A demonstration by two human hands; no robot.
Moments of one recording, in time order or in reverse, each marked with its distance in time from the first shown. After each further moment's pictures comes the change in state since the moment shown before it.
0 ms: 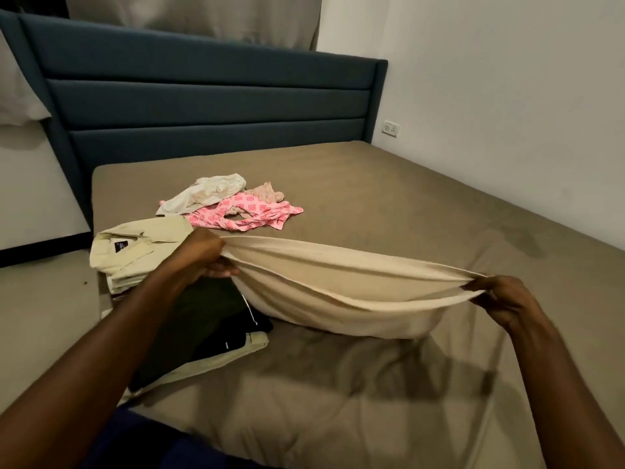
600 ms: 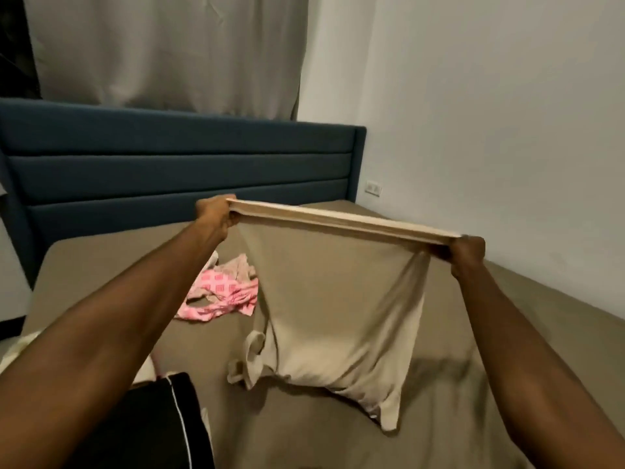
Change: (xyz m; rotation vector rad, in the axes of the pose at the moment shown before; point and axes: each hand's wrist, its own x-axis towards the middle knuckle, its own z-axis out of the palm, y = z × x) left_hand 0.191 0.256 0.065 -0.705 0.187 0.278; right_hand 0.240 -0.185 0.098 0.145 0.205 -0.191
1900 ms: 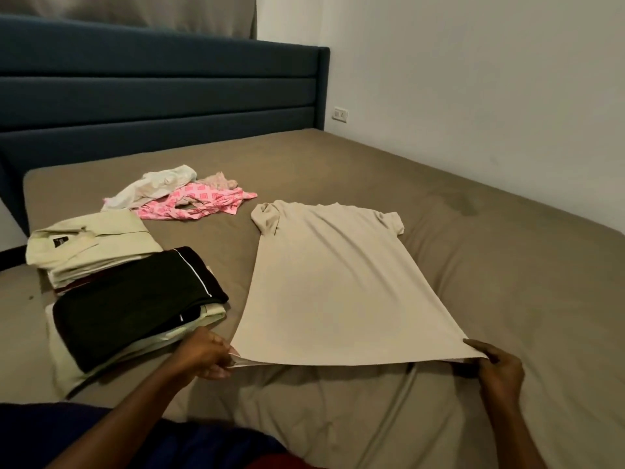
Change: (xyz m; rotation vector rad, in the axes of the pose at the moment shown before) left_hand -0.366 -0.258 -0.276 0.922 -0.476 -0.511; right_hand -0.321 0.327 -0.406 -0.462 0.176 -0.045
